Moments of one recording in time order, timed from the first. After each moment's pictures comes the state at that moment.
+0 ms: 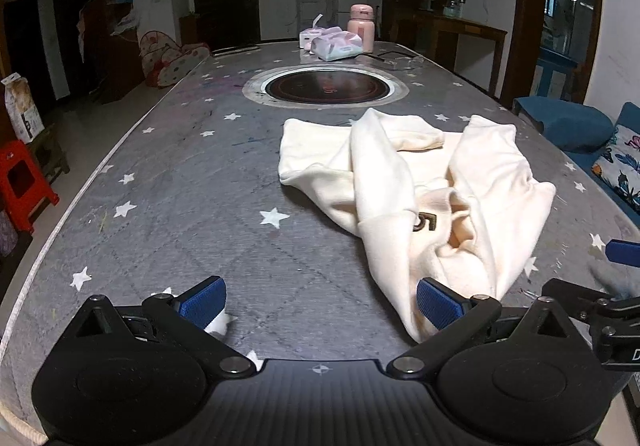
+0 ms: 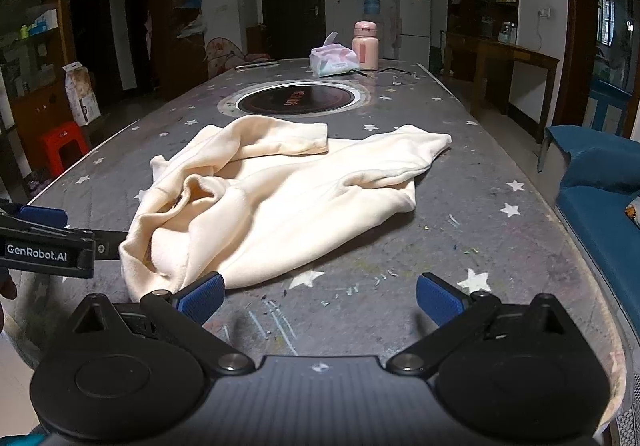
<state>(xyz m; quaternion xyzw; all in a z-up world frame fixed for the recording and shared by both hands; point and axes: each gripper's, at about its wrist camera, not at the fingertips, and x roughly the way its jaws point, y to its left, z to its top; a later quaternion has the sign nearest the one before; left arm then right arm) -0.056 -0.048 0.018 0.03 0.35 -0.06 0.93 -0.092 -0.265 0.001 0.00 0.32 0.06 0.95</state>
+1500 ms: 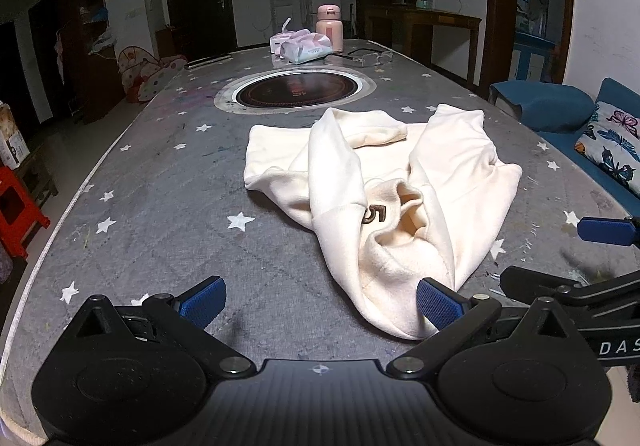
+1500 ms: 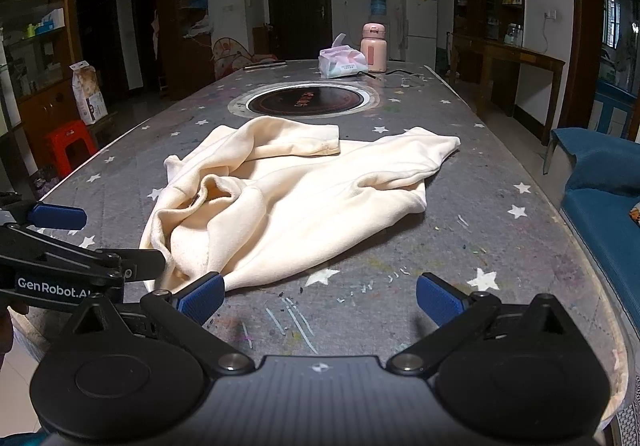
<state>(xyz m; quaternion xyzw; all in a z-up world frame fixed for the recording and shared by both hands) -0.068 -0.072 0.024 0.06 0.35 -0.09 0.93 -0.097 -0.260 0.005 0.00 0.32 0.07 0.94</state>
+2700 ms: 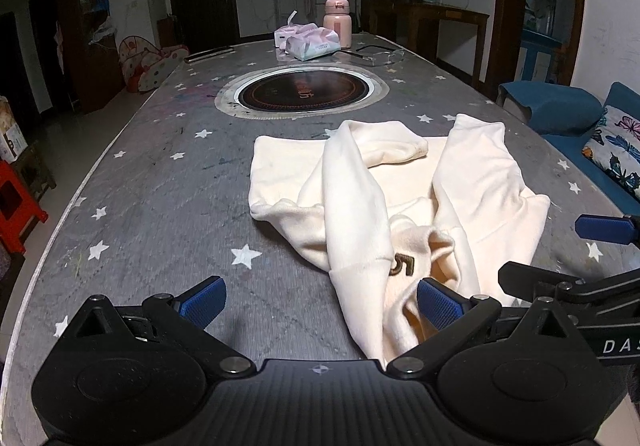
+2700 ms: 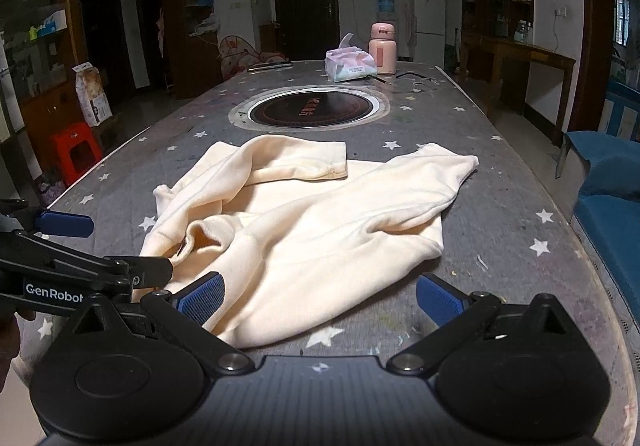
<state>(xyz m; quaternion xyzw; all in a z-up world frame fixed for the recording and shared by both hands) -0.024 -0.068 0.032 0.06 0.36 -0.09 0.93 -0.052 -0.258 0.014 0.01 0.33 0.08 0.94</state>
